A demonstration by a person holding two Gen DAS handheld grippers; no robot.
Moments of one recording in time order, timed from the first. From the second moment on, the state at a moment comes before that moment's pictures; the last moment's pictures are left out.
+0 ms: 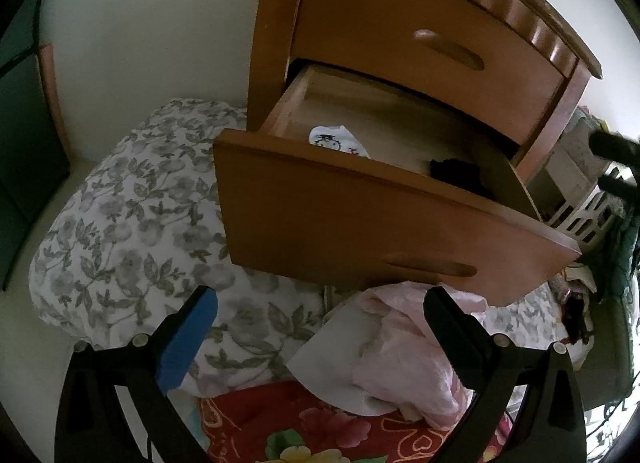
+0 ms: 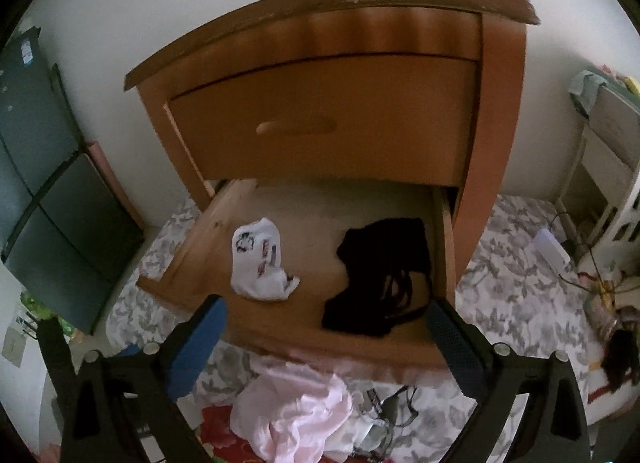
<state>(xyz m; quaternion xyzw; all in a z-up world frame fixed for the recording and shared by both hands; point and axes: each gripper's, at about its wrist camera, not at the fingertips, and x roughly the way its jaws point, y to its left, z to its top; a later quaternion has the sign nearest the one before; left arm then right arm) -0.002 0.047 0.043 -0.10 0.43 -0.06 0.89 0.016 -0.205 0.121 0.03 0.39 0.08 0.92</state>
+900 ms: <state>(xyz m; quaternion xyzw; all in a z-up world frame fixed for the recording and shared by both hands) 0.021 0.064 0.017 -0.12 0.46 -0.07 0.88 0.179 -0.211 -0.002 0.00 0.66 0.02 0.75</state>
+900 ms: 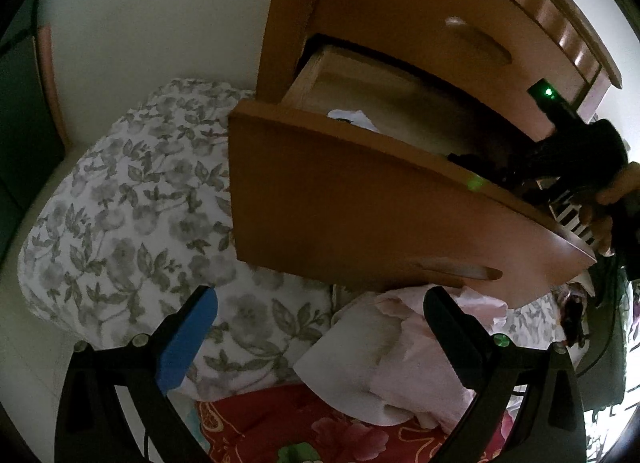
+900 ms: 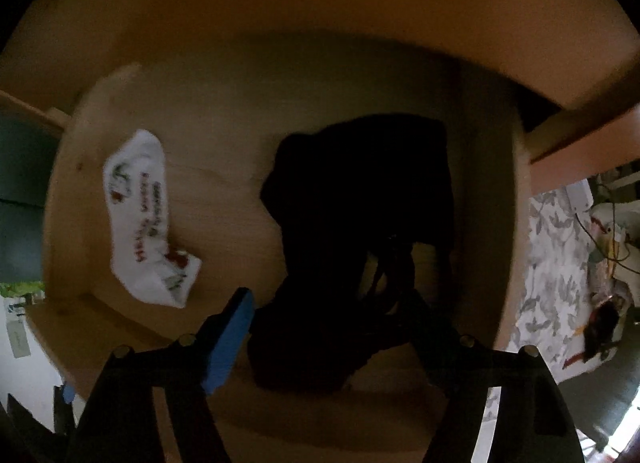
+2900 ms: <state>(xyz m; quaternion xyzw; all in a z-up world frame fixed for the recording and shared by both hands) -0.018 0.068 0.050 -0.13 0.43 -0.08 0.89 0.078 -0.202 0.148 -0.01 0.46 0.04 0.88</state>
